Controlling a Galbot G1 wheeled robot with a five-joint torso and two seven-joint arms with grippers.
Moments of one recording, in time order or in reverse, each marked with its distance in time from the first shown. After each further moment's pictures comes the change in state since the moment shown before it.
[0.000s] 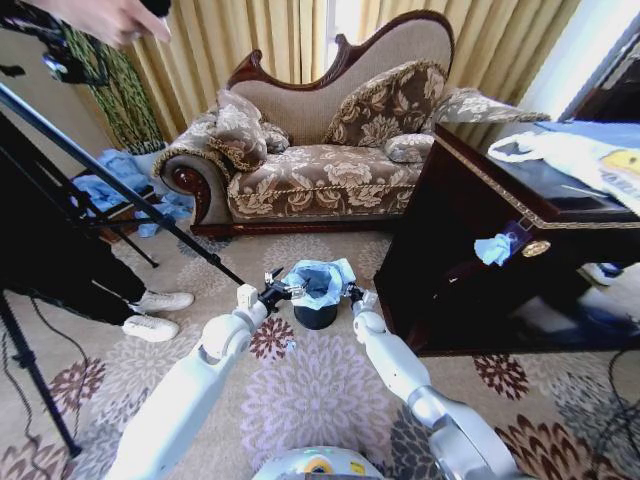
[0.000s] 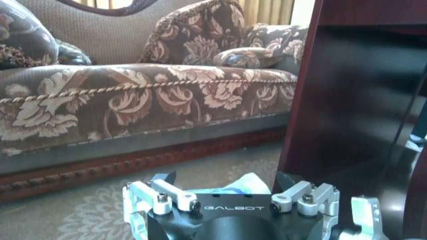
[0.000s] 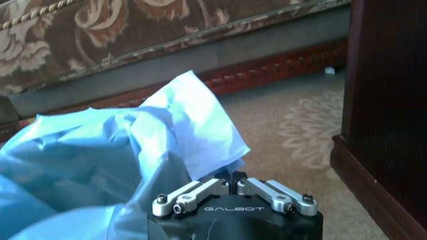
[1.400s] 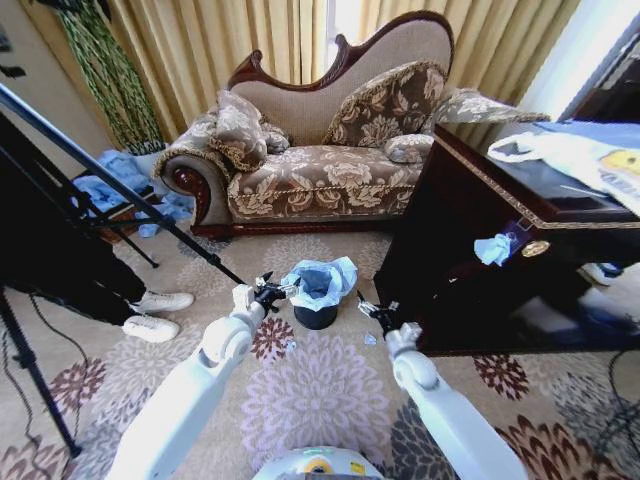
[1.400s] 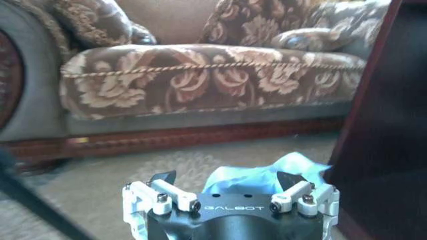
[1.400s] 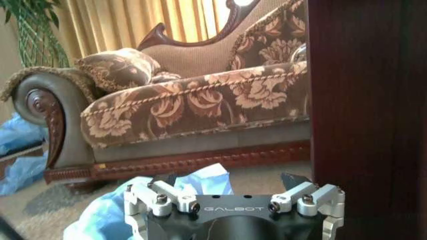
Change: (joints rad) left arm 0.073 0.050 -0.003 -0.115 -0.116 0.100 -0.342; right arm -0.667 -0.357 0.204 1.018 -0.096 -0.034 0.034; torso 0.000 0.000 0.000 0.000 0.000
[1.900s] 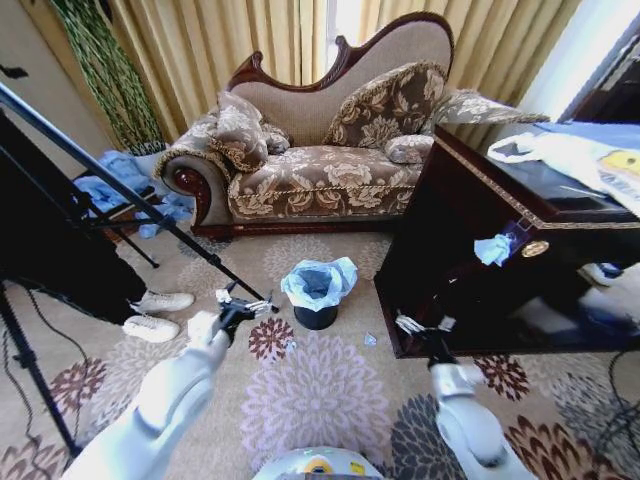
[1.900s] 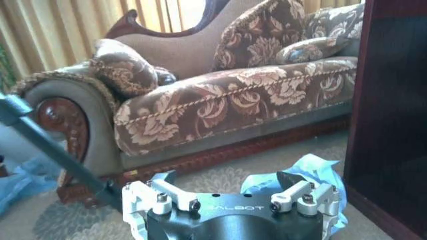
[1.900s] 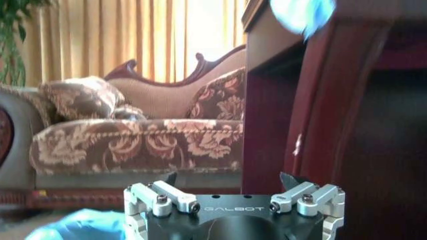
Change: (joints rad) left arm 0.477 0.041 -0.334 -0.397 0.197 -0.008 0.093; right arm -0.420 0.144 0.331 0.305 -0.243 0.111 -0.035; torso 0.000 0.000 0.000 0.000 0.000
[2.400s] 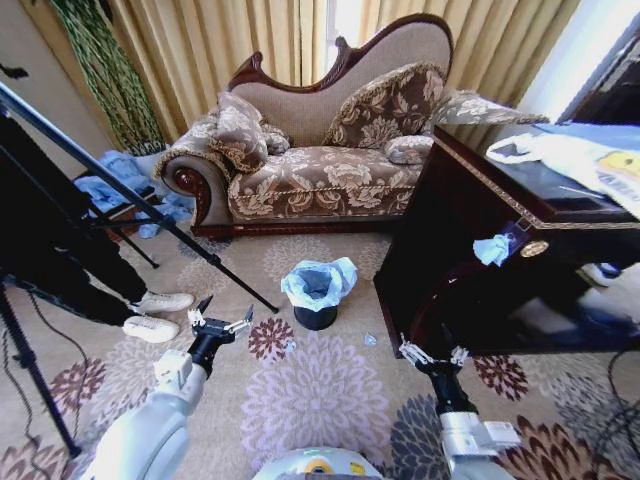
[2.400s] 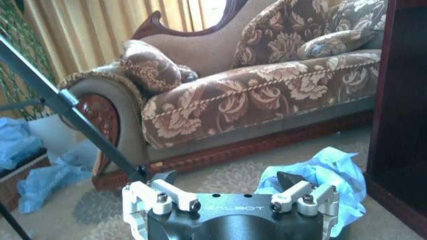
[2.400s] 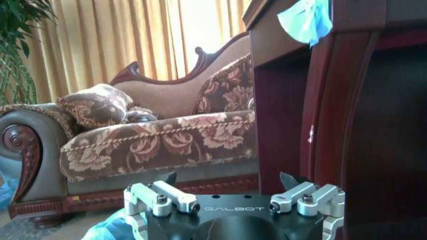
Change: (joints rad) left arm 0.148 -0.088 -0.056 -0.047 0.108 -0.050 0.001; right arm -0.172 0.135 -0.035 0.144 -0.031 -0.024 -0.048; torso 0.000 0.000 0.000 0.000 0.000
